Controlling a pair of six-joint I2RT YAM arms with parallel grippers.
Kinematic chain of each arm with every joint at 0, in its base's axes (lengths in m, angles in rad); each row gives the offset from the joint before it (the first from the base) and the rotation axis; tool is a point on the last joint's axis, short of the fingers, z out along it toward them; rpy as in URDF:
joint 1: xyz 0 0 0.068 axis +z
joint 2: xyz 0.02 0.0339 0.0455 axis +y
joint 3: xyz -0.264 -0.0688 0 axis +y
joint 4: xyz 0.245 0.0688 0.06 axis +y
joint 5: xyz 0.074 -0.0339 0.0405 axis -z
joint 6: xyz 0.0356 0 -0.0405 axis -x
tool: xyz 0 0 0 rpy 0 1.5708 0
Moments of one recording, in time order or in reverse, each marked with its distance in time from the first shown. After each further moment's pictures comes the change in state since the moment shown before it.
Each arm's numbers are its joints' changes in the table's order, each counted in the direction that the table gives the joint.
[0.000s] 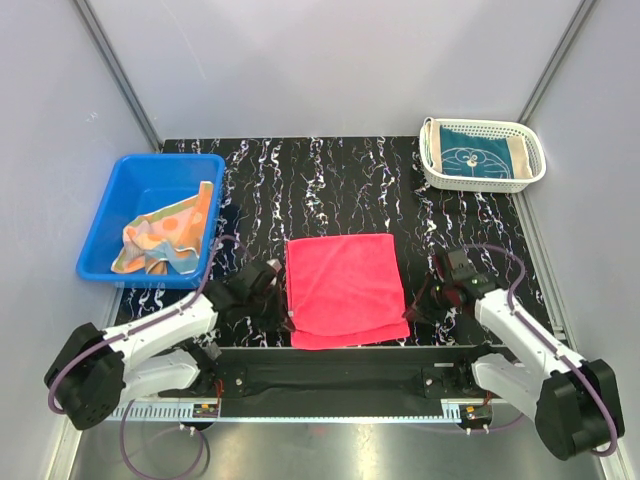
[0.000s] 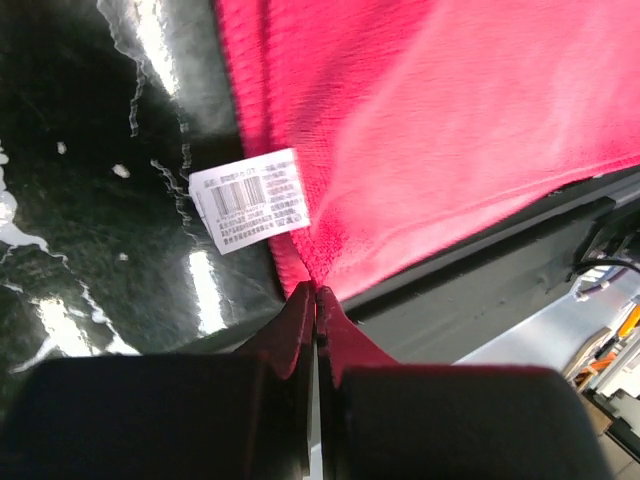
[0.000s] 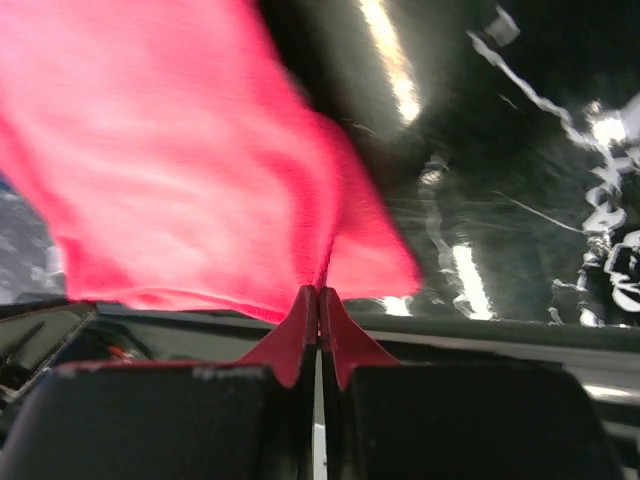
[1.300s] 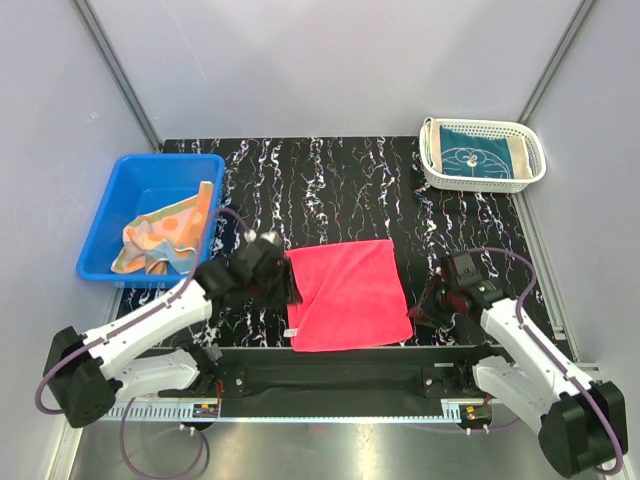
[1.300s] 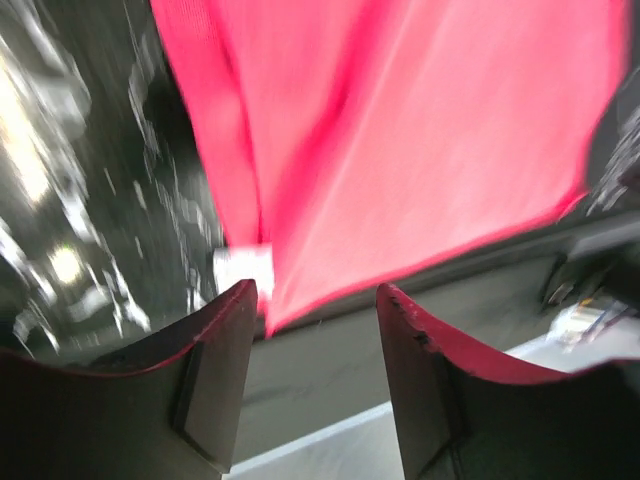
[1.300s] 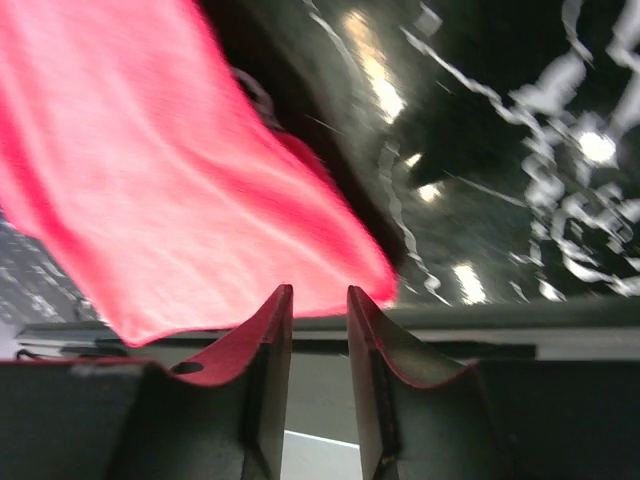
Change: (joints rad) left arm -0.093 -0.016 -0.298 0.283 -0.243 0.004; right arm 0.002 -0.105 -0.035 0.118 0.090 -0.037
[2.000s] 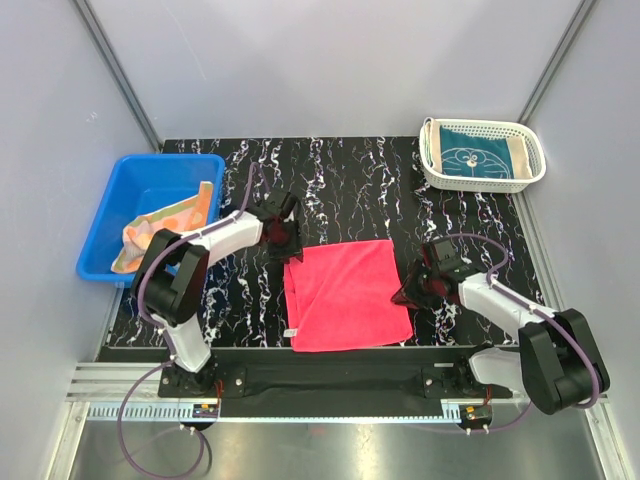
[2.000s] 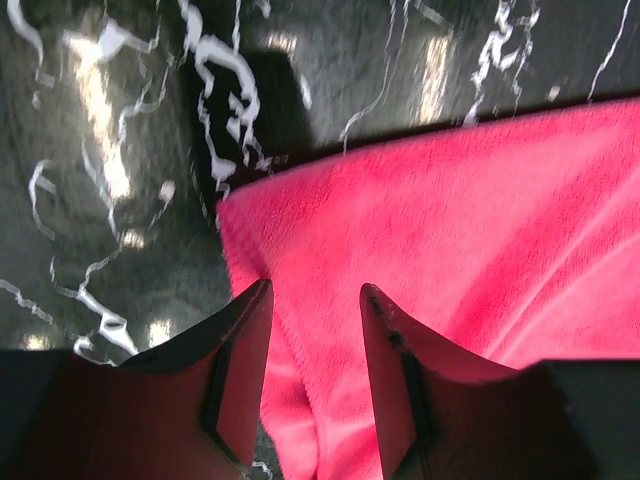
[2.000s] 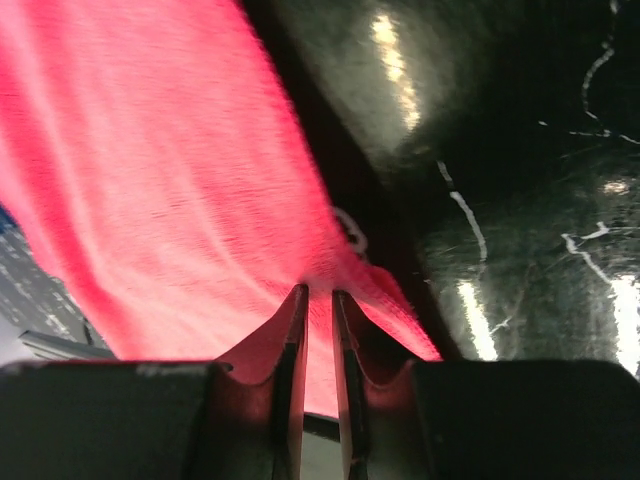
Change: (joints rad) left arm 0.341 0.709 -0.386 -0.164 0.062 -0.315; right arm 0.019 0.357 -0.019 -0.423 -0.054 0.035
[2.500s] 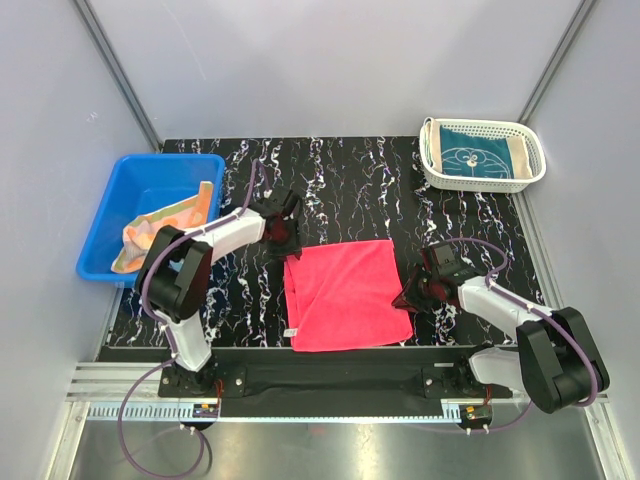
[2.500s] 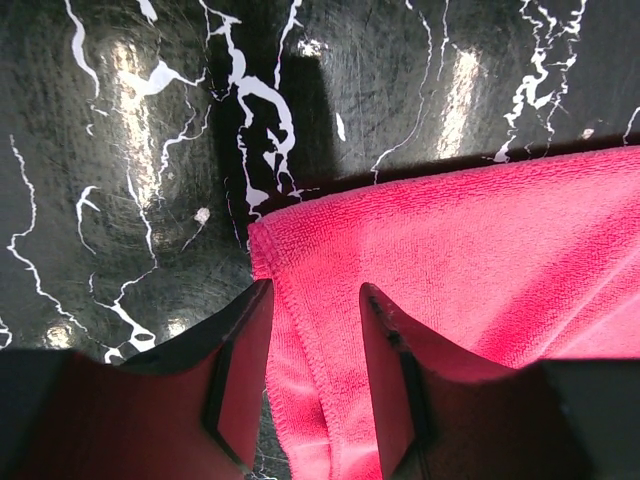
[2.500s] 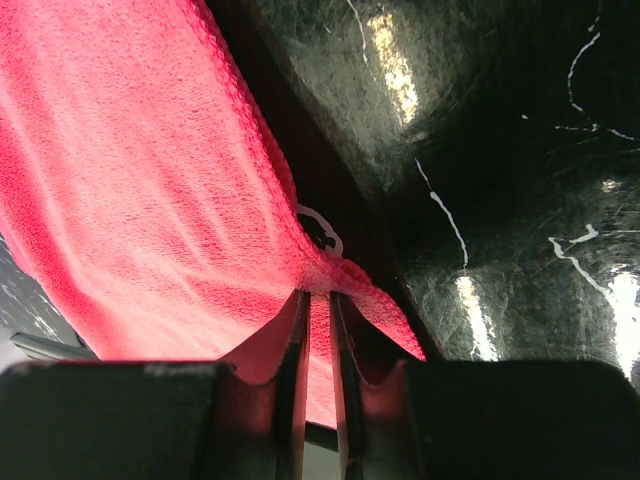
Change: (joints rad) left arm 0.000 0.048 -0.049 0.028 -0.073 -0.006; right arm 0.000 0.013 0.053 -0.044 0.003 0.000
